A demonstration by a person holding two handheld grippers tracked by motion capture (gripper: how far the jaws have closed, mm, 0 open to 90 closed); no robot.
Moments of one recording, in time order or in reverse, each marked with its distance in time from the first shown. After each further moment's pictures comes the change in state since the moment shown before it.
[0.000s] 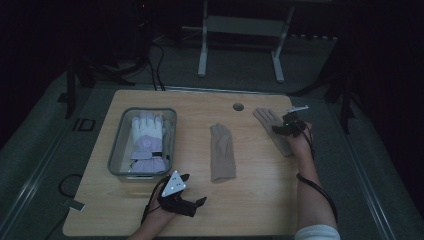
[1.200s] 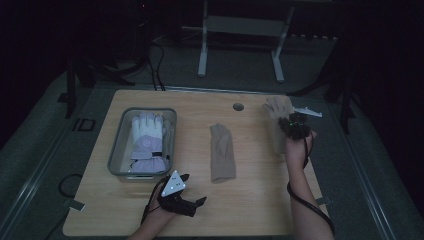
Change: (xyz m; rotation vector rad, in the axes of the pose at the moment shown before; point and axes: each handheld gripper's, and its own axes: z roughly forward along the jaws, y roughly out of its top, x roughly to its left) left arm 0.001 0.000 -0.001 0.000 -0.001 -0.009; right arm 0.050 0.000 -0.084 -0.275 -0.106 0.302
